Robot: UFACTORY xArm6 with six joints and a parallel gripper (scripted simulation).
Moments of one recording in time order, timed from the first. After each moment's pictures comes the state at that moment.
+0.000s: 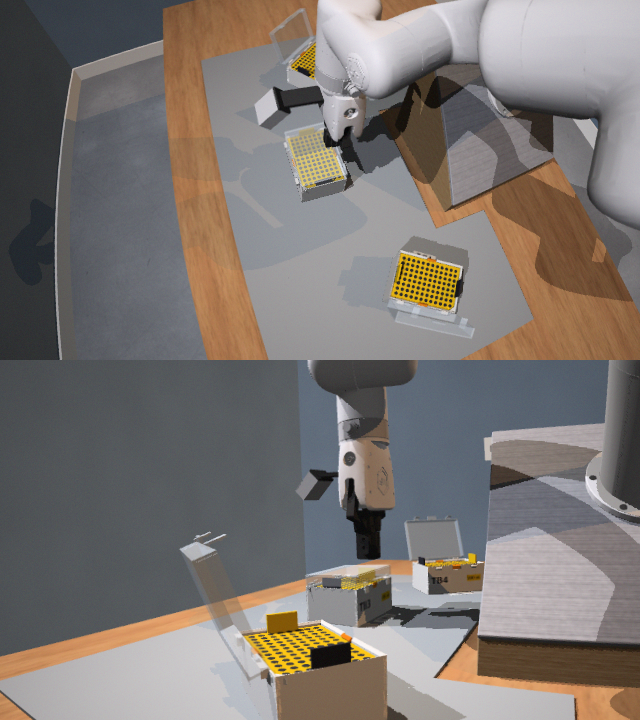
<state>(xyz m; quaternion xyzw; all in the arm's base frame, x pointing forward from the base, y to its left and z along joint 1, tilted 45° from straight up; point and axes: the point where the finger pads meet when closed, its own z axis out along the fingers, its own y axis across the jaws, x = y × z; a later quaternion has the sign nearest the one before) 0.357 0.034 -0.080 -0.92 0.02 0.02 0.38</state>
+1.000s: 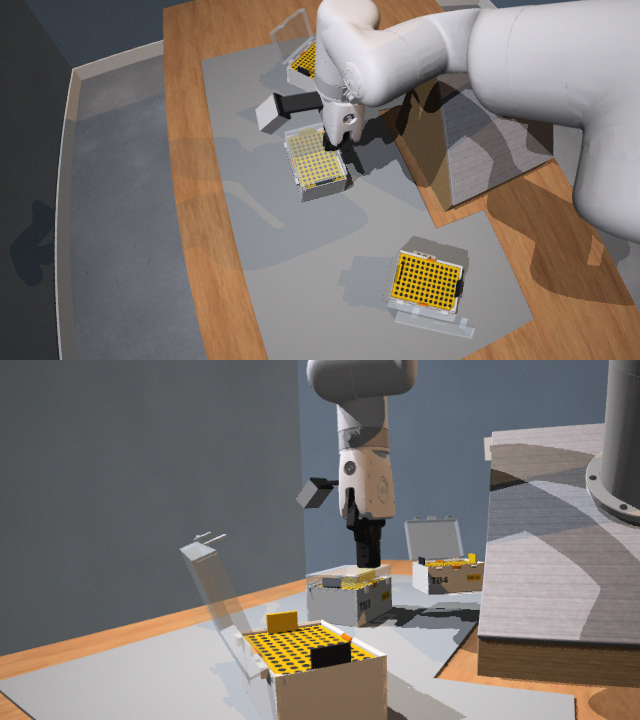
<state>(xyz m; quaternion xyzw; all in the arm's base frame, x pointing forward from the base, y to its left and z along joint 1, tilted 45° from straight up) 0.357 0.043 -0.089 -0.92 0.02 0.02 0.38</state>
